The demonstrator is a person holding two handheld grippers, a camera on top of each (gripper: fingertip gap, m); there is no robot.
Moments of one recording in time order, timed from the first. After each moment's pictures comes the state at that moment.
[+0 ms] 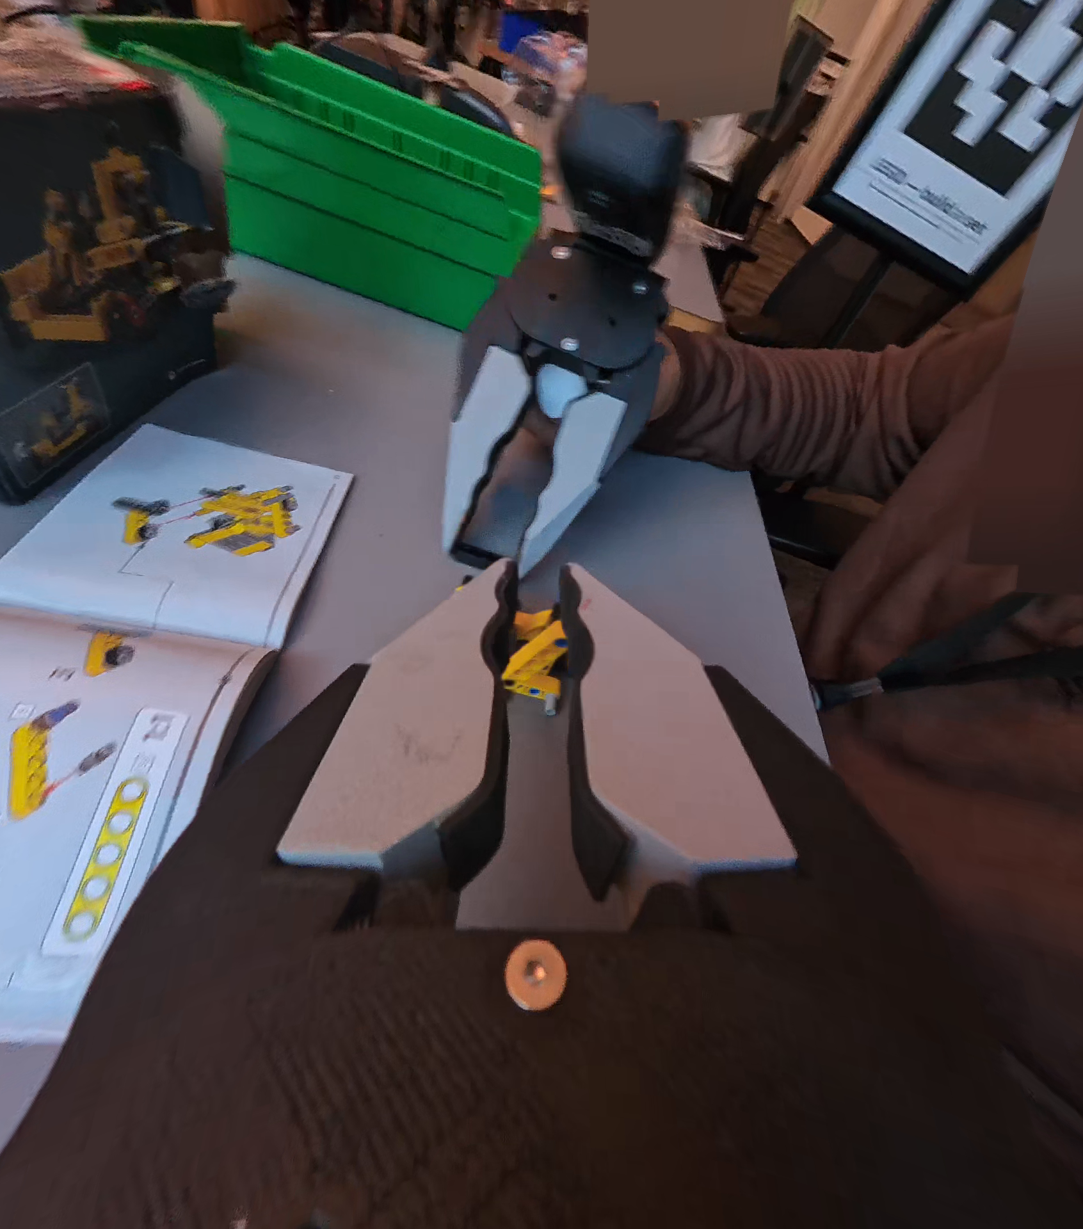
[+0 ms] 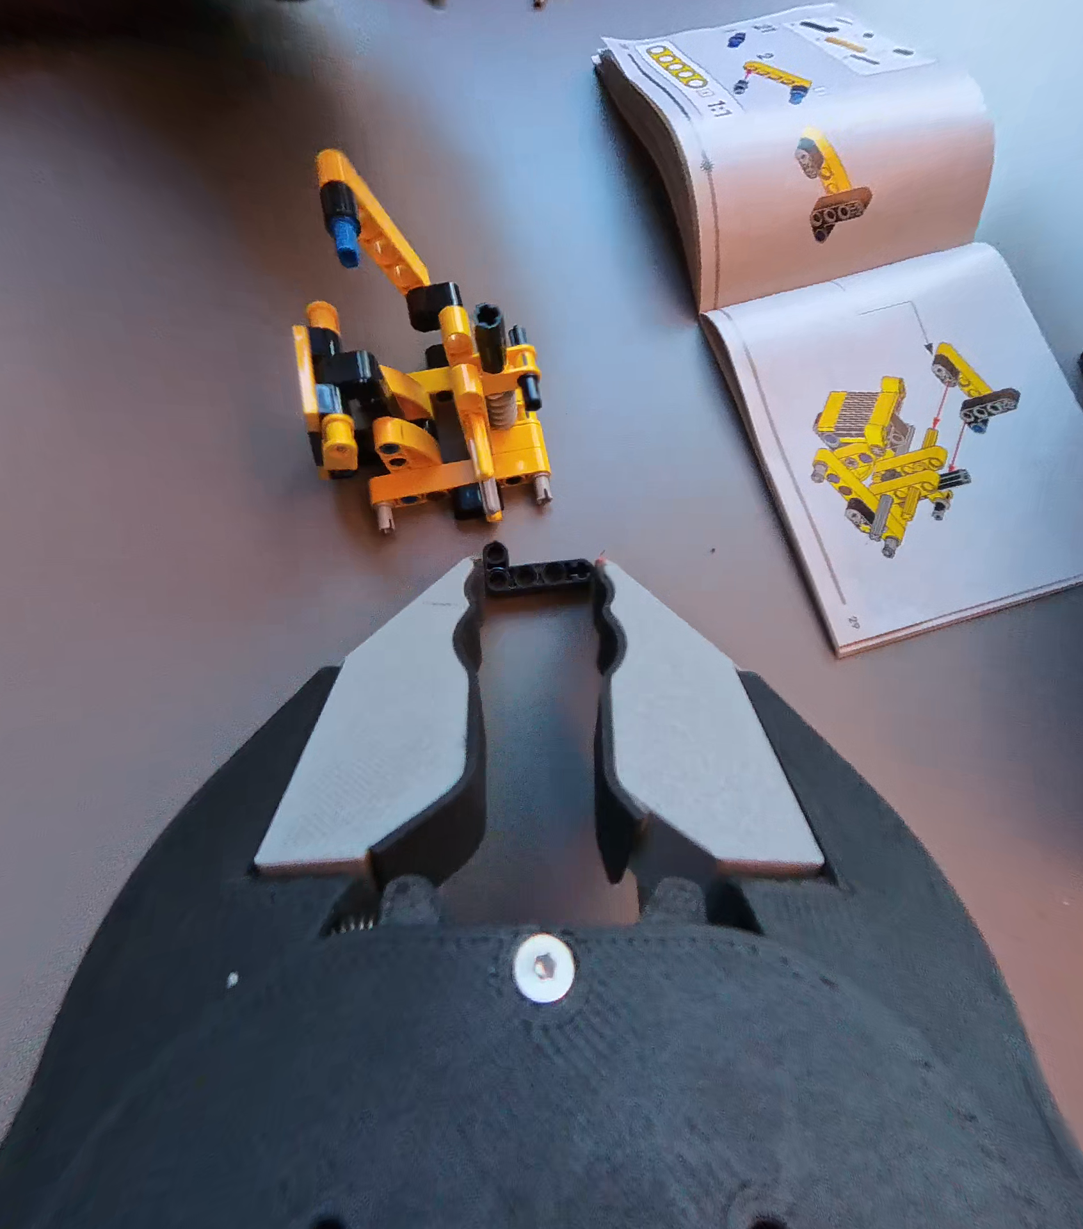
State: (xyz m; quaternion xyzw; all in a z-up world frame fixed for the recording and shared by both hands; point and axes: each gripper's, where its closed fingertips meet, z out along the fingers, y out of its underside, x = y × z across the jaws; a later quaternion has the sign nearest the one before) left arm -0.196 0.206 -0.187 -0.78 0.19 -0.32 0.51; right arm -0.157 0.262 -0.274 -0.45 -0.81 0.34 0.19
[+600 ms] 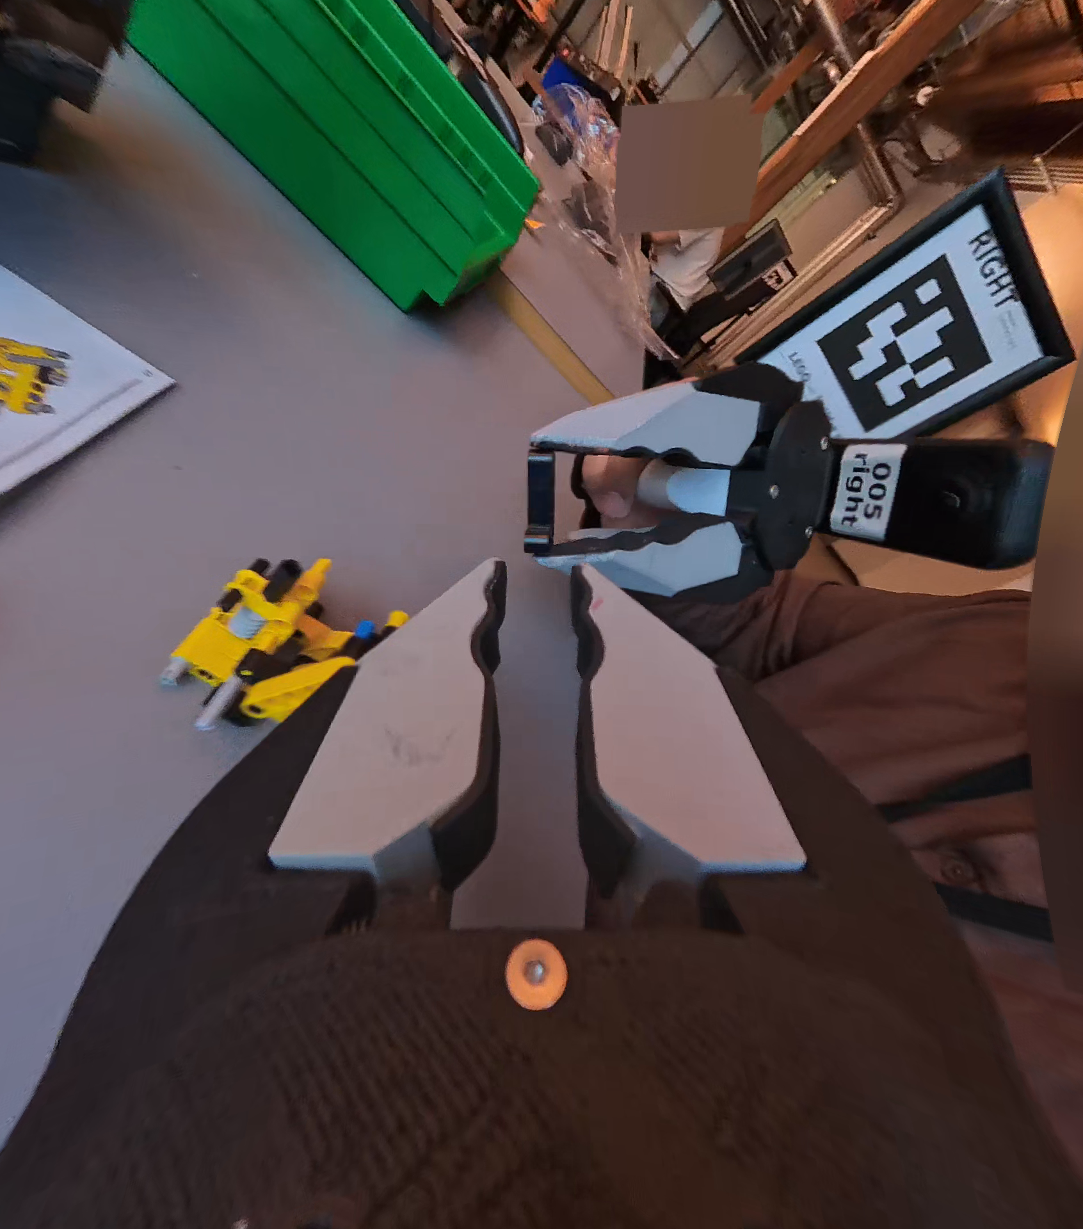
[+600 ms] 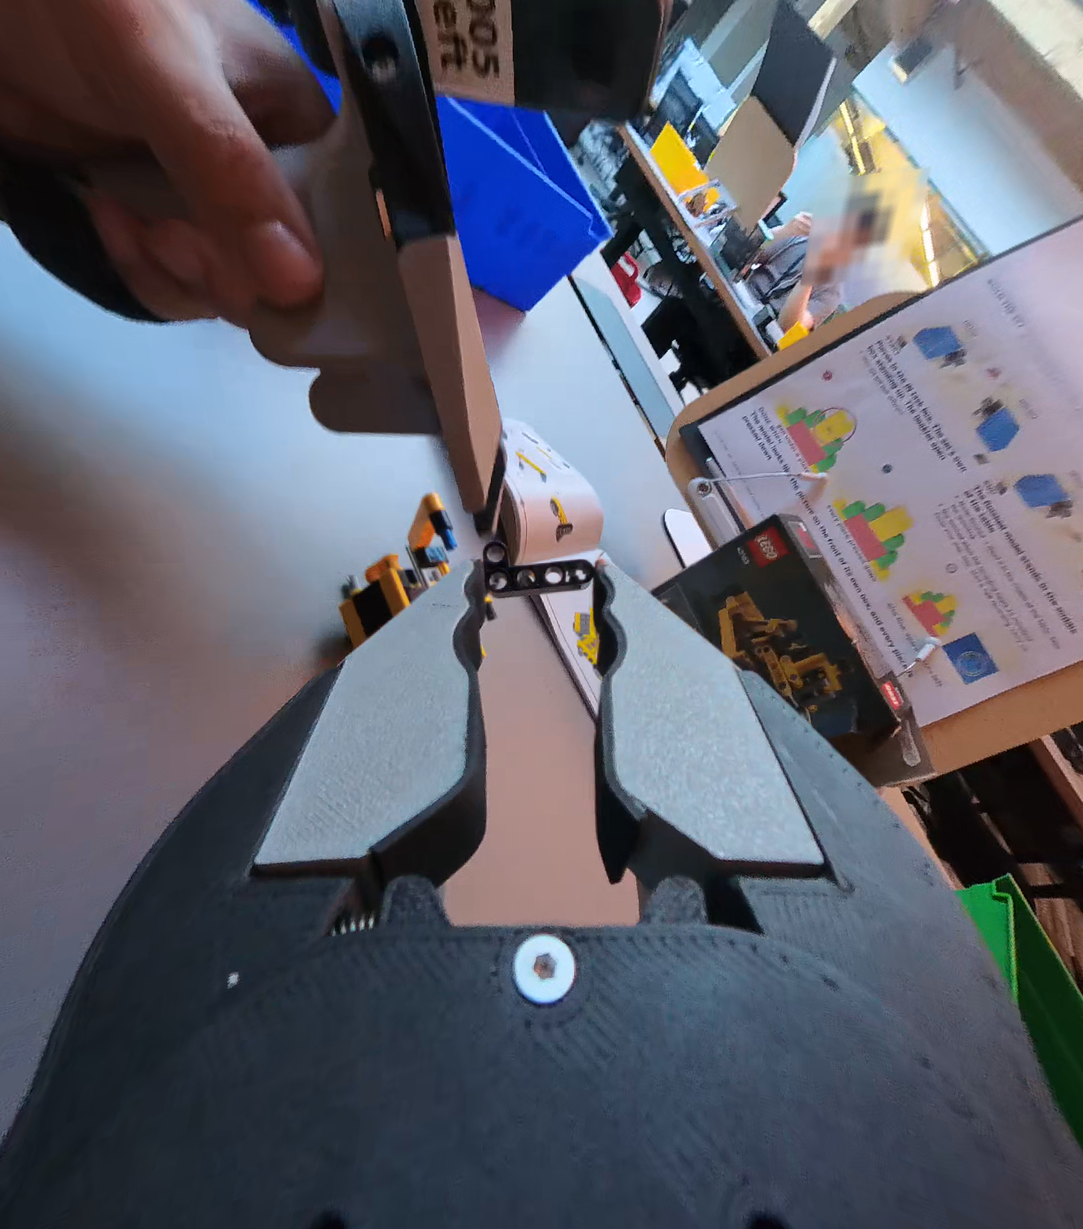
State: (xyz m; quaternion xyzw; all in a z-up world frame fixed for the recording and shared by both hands) left arm -0.139 0.201 -0.169 -0.78 0.02 -0.45 0.44; right arm -0.139 0.217 -0.166 -0.35 -0.72 0.23 0.56
